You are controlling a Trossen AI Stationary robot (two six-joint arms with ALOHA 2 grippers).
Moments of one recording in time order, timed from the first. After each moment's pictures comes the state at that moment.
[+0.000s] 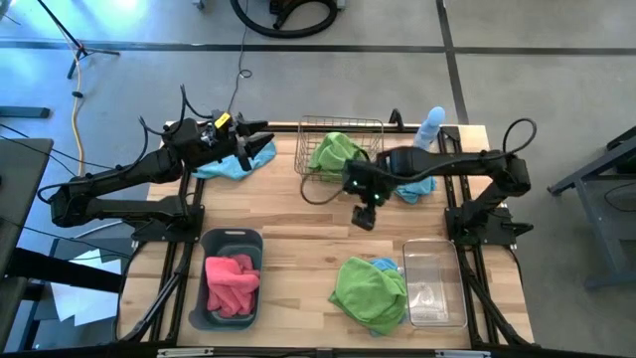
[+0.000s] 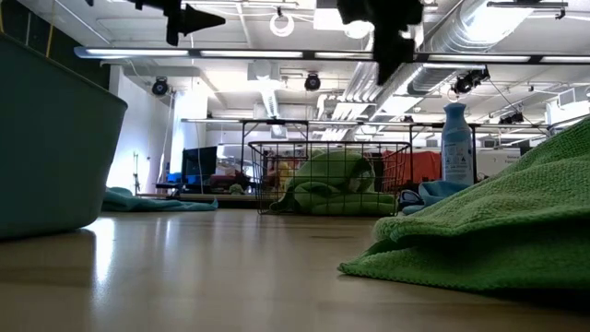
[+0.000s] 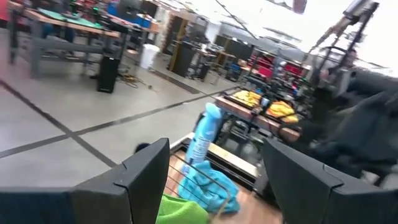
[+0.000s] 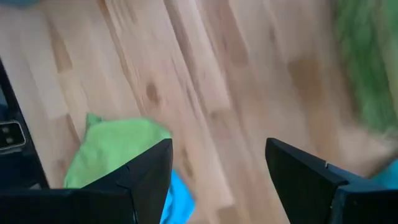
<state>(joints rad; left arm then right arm) 0.40 0.84 0.77 0.12 -0.05 -0.33 -0.03 1.64 1.57 -1.17 -0.12 0.36</state>
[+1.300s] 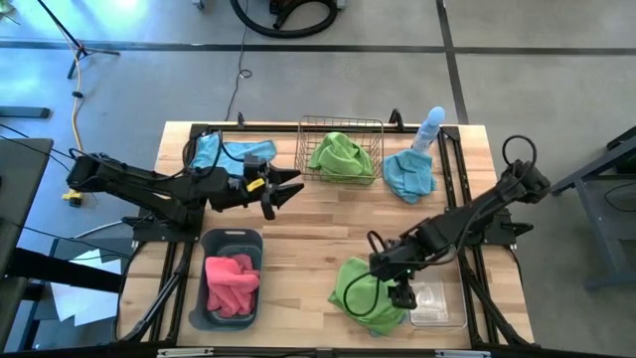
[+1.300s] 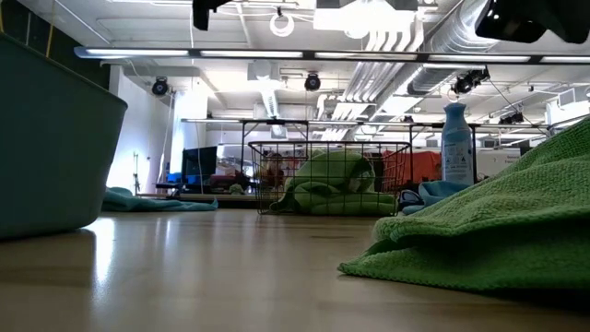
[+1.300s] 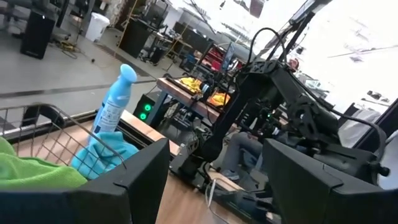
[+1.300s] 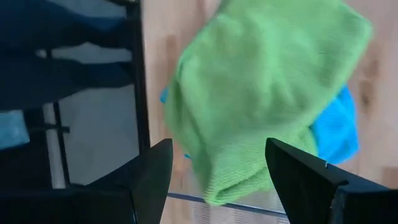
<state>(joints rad) -0.14 1.11 0.77 0.43 -0.40 -0.50 0.51 1.53 1.26 -0.89 -0.24 0.60</state>
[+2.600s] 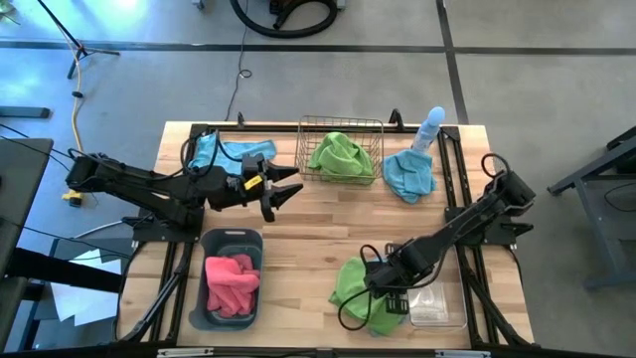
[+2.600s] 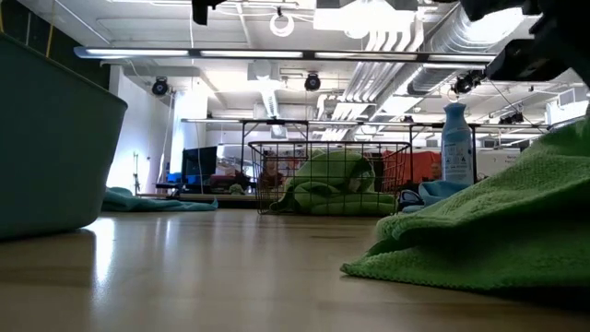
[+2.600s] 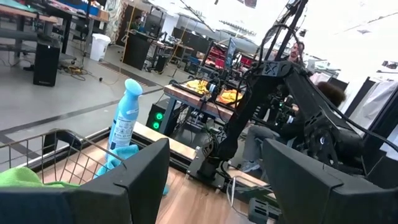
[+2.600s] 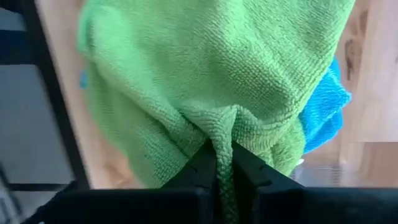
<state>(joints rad) -0.14 1.10 0.77 0.42 -0.40 -0.33 0.57 1.70 1.26 -0.96 -0.13 0.66</state>
